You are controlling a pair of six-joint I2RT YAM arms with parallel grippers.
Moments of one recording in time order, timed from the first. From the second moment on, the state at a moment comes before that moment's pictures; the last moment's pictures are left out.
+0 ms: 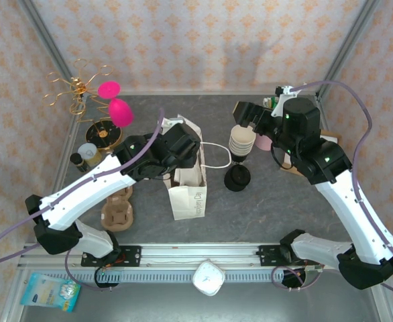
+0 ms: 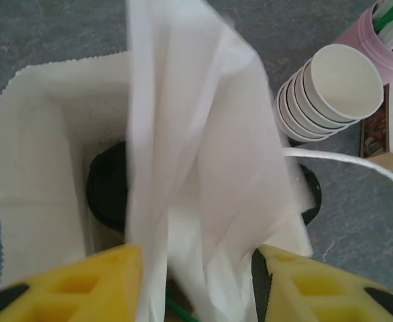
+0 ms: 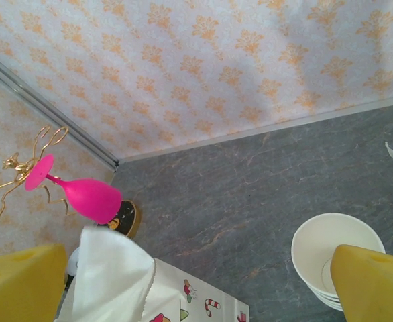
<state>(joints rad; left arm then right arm) -0.93 1.43 1.67 -1.20 -0.42 -0.87 0.54 1.09 1.47 -0.70 0.10 0.58</state>
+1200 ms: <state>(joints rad) -0.06 1.02 0.28 0.20 -0.74 -0.38 0.04 1.34 0.32 0.43 0.63 0.44</state>
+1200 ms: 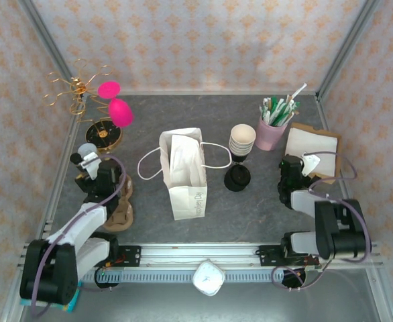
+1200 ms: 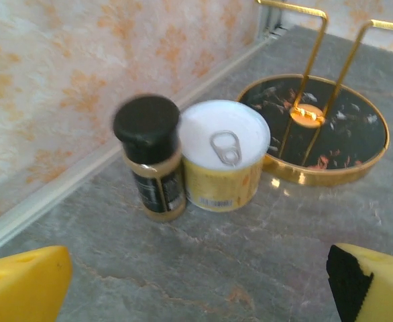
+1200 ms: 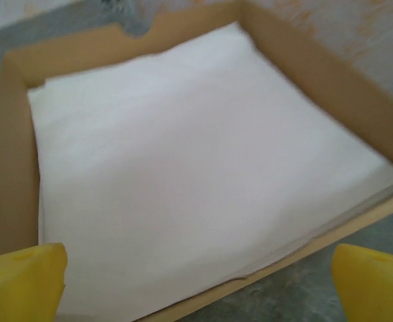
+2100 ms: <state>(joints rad) -0.06 1.54 0.19 1.29 -0.44 -0.11 0.01 1.53 0.20 1.11 0.15 0.20</state>
